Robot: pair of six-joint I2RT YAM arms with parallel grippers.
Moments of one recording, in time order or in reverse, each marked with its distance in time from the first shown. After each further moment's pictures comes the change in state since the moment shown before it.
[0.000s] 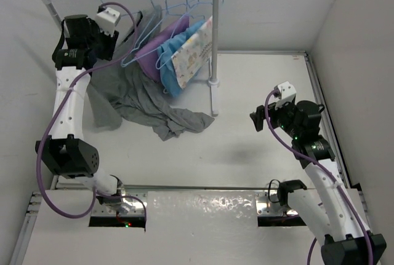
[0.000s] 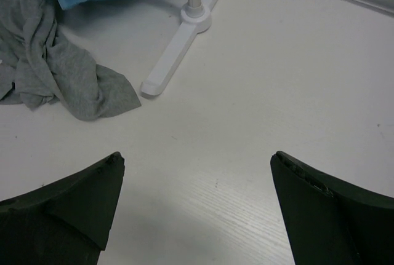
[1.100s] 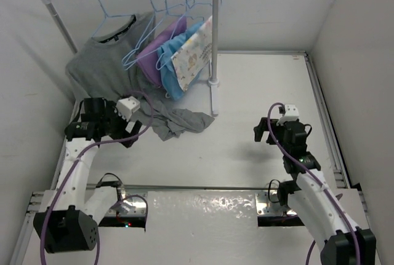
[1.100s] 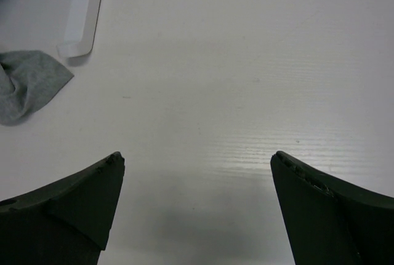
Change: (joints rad) left arm 0.000 -0.686 -0.947 -0.201 0.288 0.147; right arm 0.000 -0.039 -0.367 0.173 0.256 0.294
